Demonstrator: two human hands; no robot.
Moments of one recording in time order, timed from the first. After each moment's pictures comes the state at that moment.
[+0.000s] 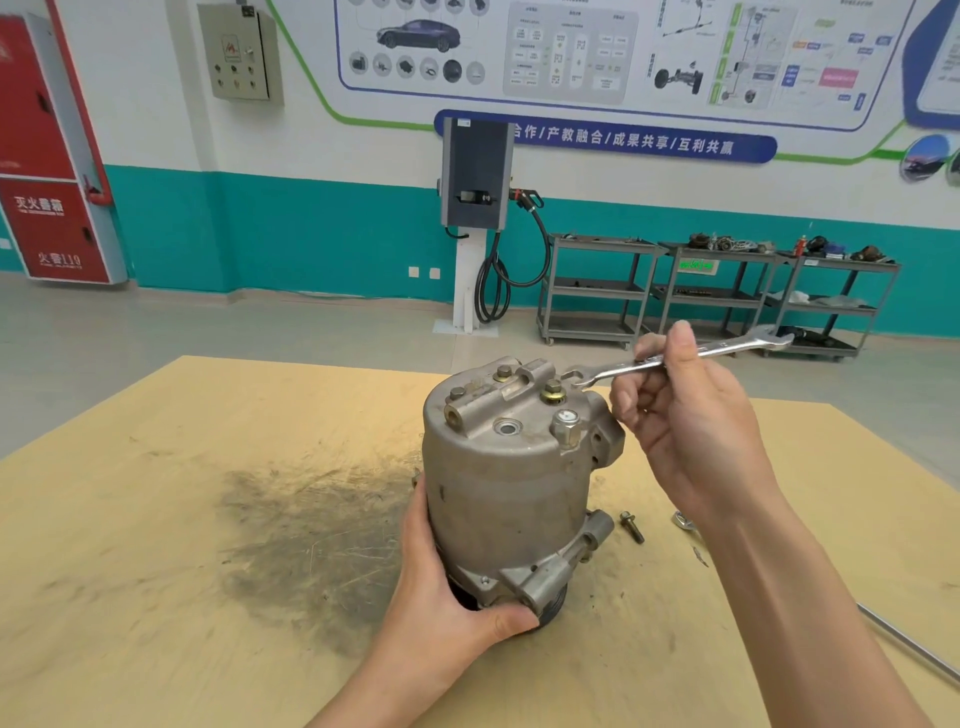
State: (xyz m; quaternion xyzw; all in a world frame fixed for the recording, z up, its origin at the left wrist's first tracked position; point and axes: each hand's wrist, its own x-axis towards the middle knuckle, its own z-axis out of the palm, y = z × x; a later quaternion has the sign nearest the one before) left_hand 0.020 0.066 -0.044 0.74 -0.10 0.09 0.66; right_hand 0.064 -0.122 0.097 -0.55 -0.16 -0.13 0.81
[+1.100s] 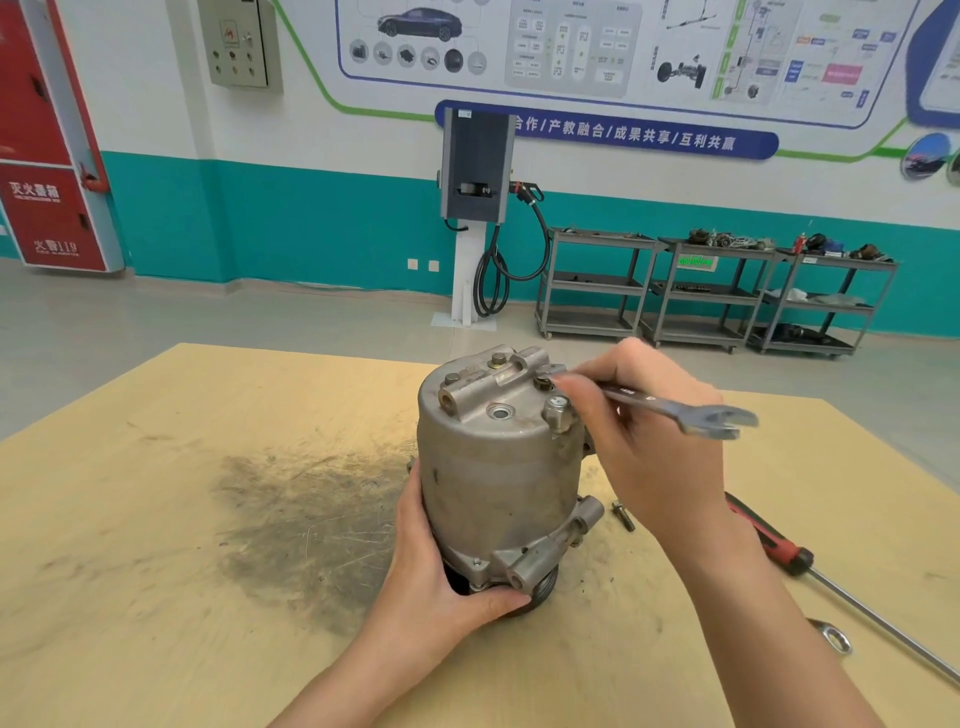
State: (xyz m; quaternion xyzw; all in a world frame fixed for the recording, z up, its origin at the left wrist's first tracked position) left_hand 0.020 0.066 -0.045 0.78 -0.09 0.12 0.60; right_hand 0.049 -0.106 0.087 -0.74 -0.31 -0.50 0.32
